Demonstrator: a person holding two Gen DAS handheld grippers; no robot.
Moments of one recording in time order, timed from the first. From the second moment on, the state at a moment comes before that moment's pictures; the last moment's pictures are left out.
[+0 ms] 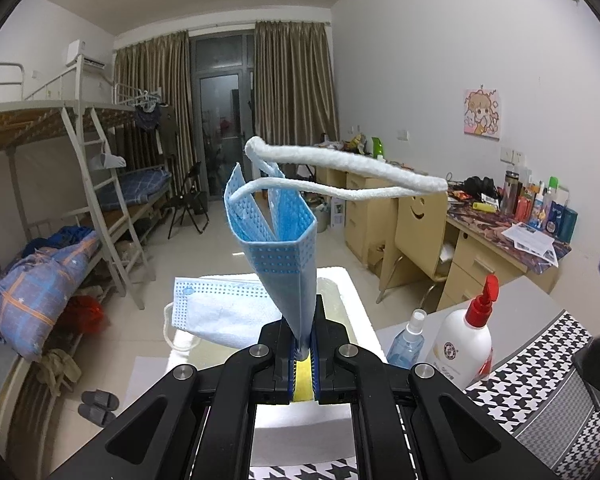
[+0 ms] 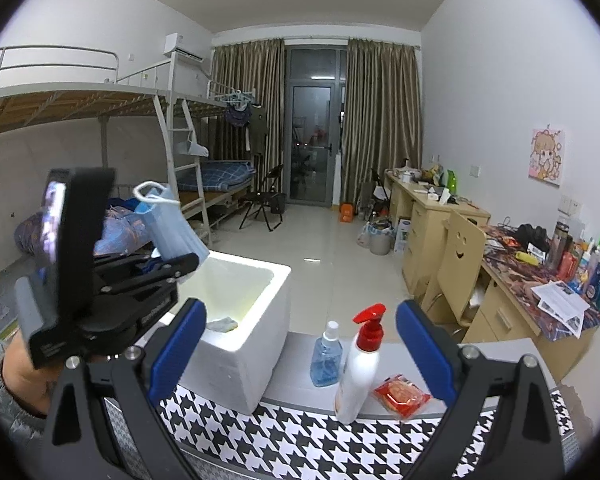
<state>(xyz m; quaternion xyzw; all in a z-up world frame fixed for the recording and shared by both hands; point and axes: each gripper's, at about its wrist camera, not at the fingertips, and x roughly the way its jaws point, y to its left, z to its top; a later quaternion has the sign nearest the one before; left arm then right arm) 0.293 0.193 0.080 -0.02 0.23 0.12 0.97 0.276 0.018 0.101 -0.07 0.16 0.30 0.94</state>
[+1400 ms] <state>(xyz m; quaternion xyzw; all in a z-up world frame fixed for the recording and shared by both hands) 0.266 0.175 0.091 0.00 0.20 0.15 0.97 0.252 -0.028 0.100 -0.02 0.16 0.29 0.94</state>
